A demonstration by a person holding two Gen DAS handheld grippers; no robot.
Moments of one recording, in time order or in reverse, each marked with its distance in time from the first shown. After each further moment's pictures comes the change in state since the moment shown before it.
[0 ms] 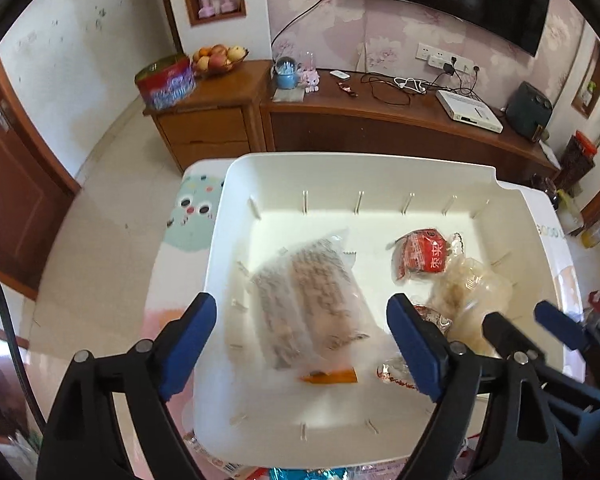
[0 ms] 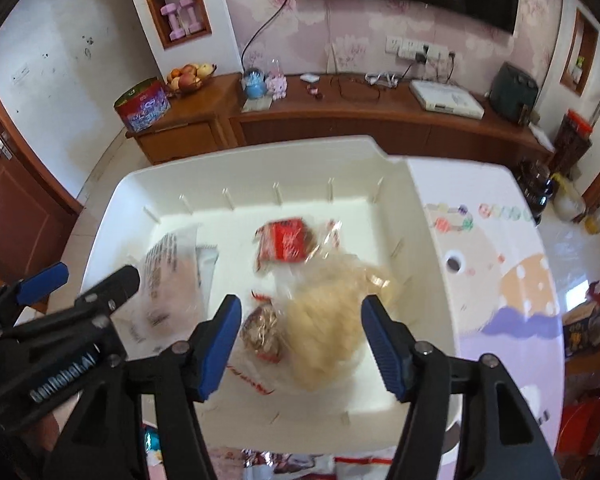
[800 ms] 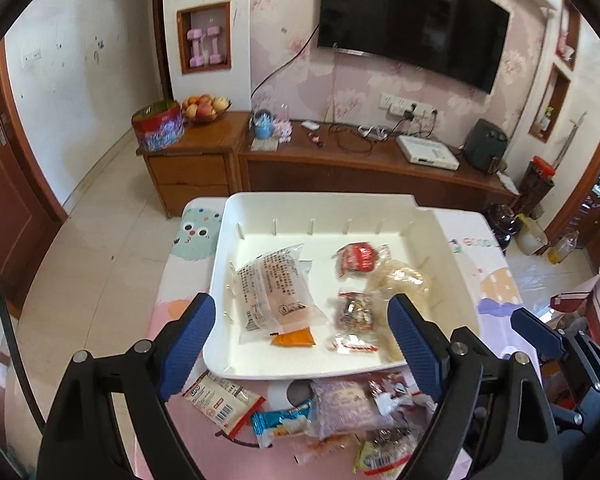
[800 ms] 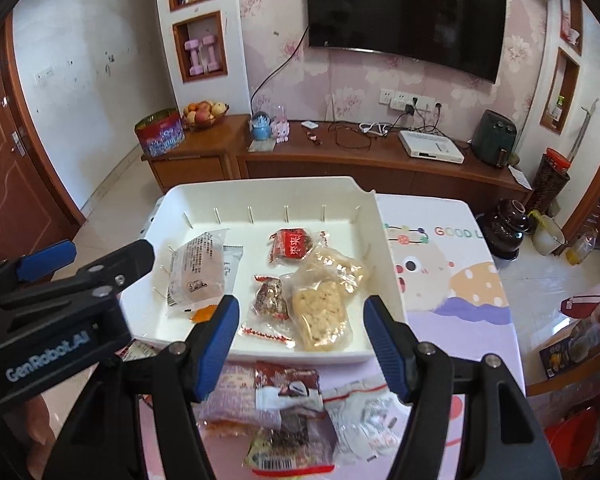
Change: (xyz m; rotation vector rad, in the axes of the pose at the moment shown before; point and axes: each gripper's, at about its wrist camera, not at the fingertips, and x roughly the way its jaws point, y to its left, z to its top) left arm -0.128 -0.009 -0.054 0.024 -0.209 -0.106; right arm -0.121 0.013 -0.057 -0.057 -0.196 -0.049
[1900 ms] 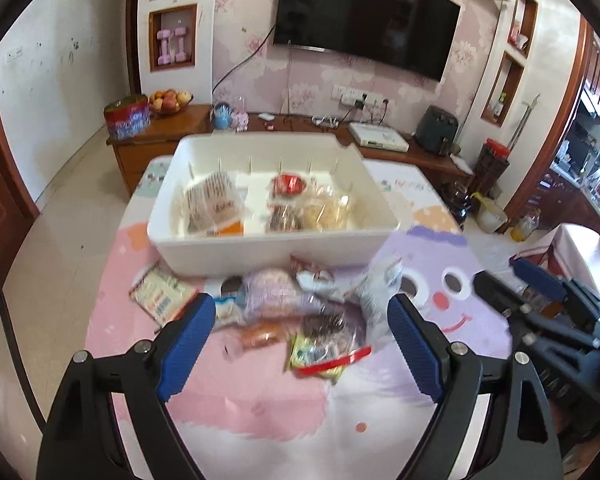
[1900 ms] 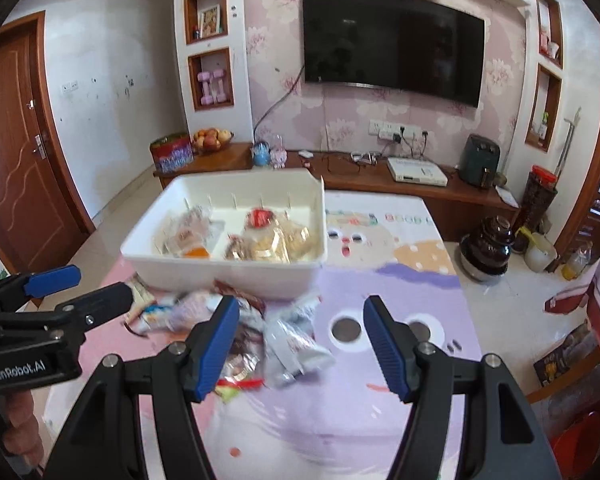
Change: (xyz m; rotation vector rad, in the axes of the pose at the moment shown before) left arm -0.054 -0.048 -0.141 0.040 0.016 -0.122; right arm -0.081 -0.085 -0.115 -0.034 -0.141 0.025
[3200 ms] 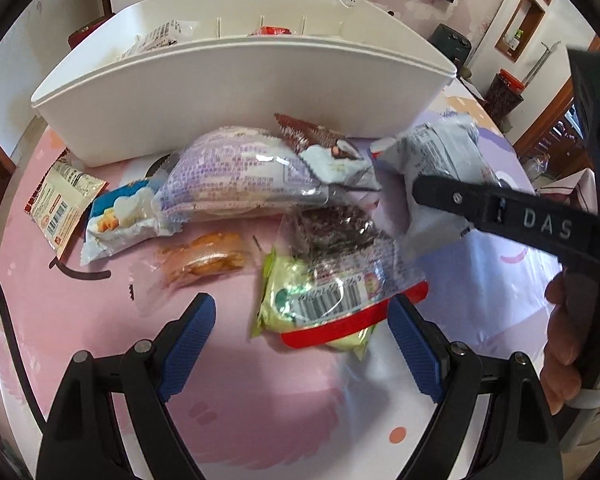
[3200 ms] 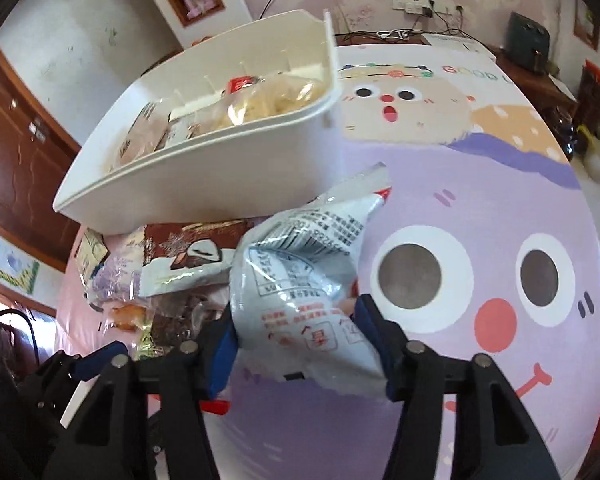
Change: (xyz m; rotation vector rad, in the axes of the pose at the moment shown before) left arm 0.159 -0.009 -0.060 -0.004 0.296 -0.038; right arm 0.177 -0.021 -0.038 0.141 0.383 0.198
